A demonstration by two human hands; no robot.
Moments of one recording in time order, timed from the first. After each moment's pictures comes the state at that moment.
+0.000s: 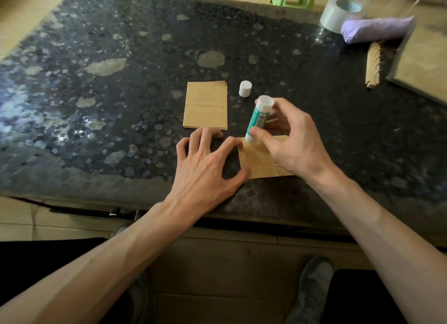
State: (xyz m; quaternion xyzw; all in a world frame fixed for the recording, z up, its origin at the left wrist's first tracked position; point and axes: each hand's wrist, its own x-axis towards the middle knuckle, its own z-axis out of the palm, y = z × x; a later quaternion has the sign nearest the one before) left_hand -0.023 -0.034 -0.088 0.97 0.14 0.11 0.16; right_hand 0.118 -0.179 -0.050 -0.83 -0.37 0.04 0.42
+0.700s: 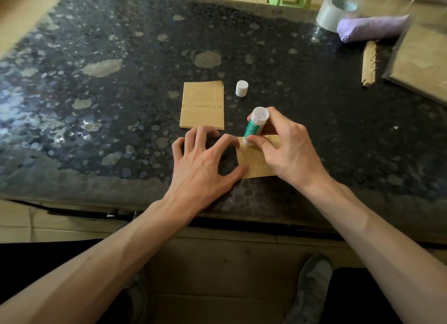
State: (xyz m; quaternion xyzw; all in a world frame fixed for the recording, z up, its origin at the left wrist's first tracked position) left_hand -0.019 -0.032 -0.090 0.96 0.15 0.12 0.18; right_hand 0.109 -0.184 -0.060 -0.84 -0.40 0.01 0.35
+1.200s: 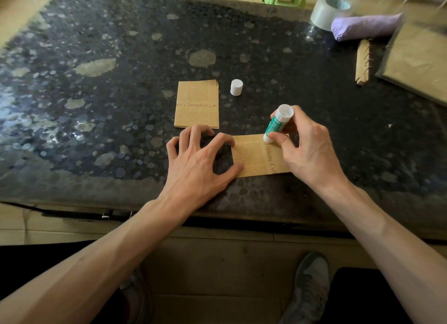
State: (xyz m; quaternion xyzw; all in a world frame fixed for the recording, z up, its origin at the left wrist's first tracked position) left_hand -0.019 -0.032 -0.089 0.96 0.15 0.11 0.20; right_hand 0.123 -0.216 -0.060 -0.88 -0.34 -0.03 0.33
